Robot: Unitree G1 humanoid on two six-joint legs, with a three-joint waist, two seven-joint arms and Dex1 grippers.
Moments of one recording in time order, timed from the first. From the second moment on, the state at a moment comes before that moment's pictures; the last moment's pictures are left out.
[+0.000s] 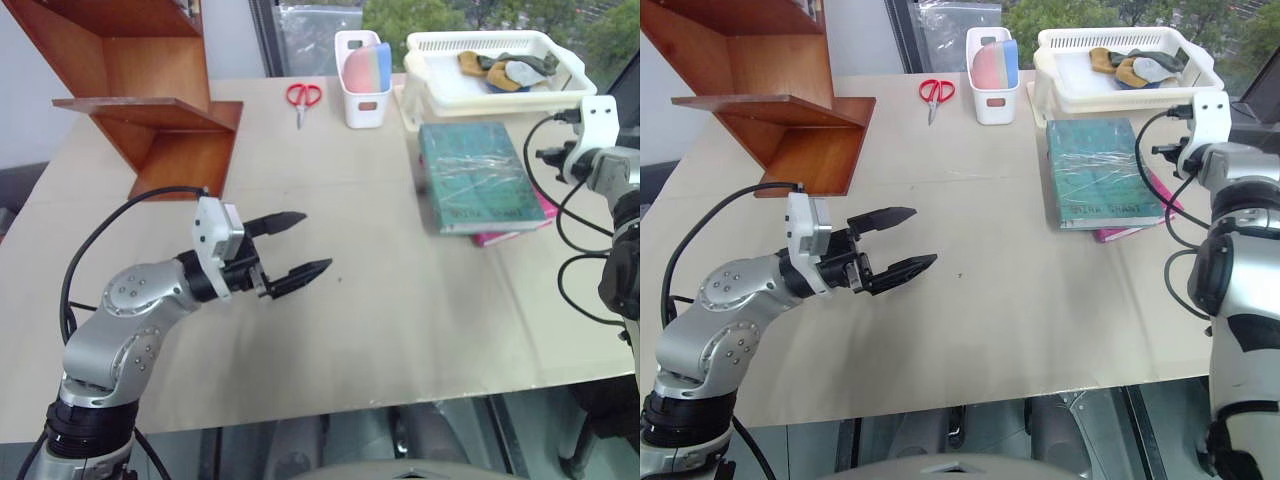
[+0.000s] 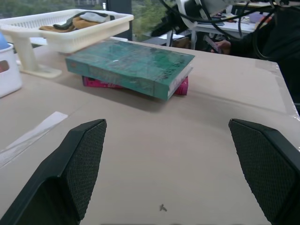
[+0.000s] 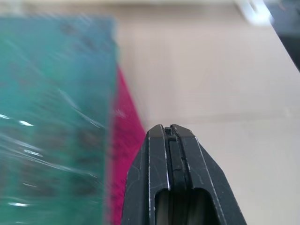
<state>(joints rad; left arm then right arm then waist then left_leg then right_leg) -0.18 0.69 0.15 -0.47 -0.66 0.47 -0.88 -1.33 -0.65 -0.17 1.28 -0.03 0.44 0.57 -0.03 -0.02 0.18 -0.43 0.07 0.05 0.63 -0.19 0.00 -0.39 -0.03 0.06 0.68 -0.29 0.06</state>
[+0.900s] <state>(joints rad) -0.19 0.67 0.14 -0.46 -0.65 0.47 -0.87 -1.16 -0.68 0.09 1.02 -0.11 0.44 0.98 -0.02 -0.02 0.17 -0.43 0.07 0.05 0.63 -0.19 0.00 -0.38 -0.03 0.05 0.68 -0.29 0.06</state>
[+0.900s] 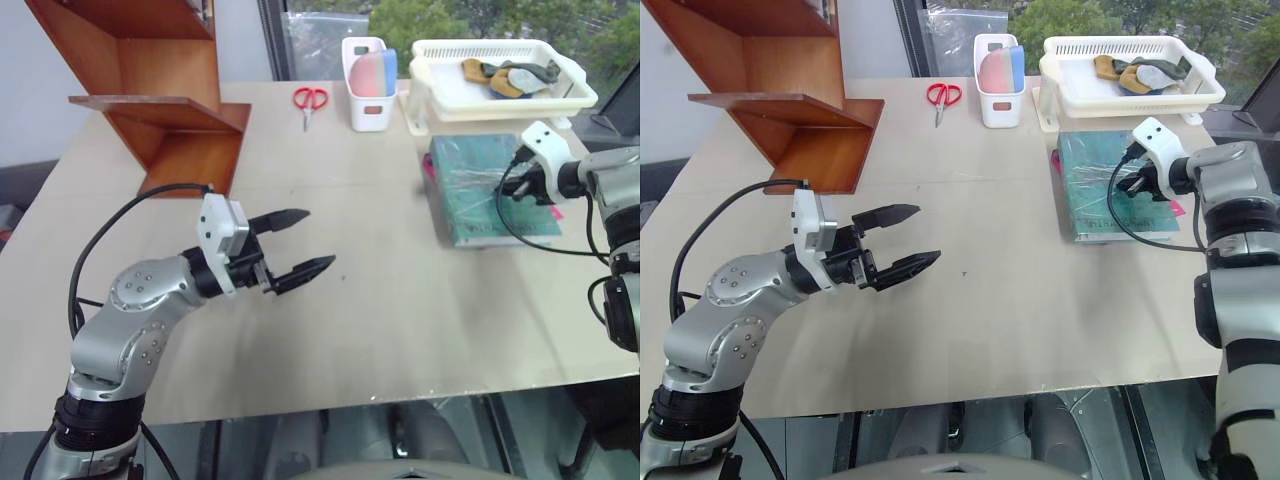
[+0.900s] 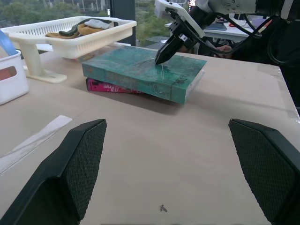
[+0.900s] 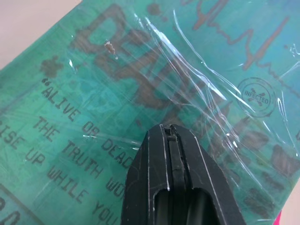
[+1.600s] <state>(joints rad) -0.23 0.65 0.09 -0.44 -0.64 0.46 -0.87 -1.14 -0.45 -0.19 0.82 0.07 0.73 0.28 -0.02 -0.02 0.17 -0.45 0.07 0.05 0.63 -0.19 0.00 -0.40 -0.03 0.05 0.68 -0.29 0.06</state>
